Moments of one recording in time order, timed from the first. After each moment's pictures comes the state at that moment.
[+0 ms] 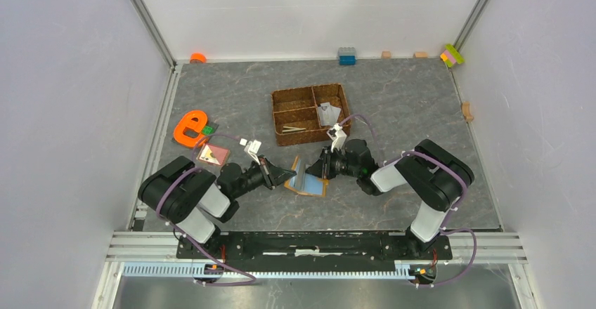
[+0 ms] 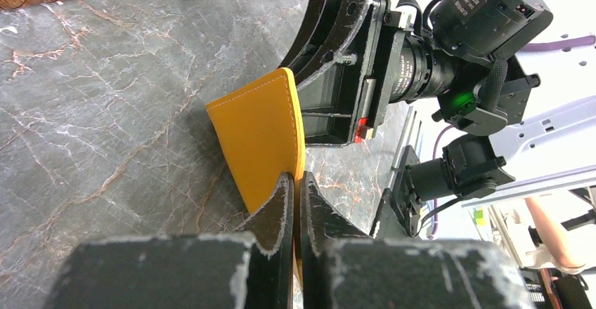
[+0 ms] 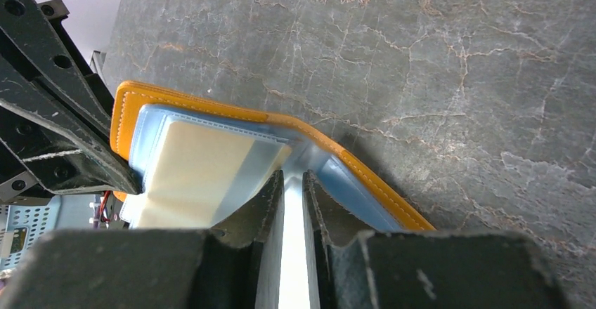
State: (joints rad) left arm -0.55 1.60 0.07 1.45 0.47 -0.83; right arm 0.68 1.75 0.48 0.86 -0.41 0.64
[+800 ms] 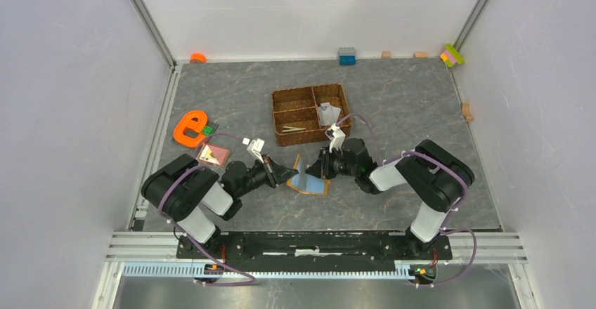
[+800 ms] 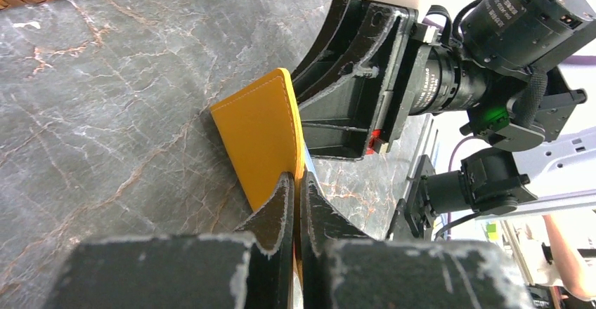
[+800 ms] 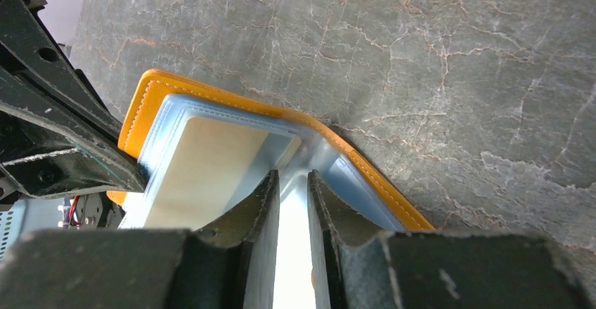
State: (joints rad) left arm -0.58 1.64 0.11 1.41 0.40 -0.82; right arm 0.69 1.75 0.50 0.77 -0.37 0.59
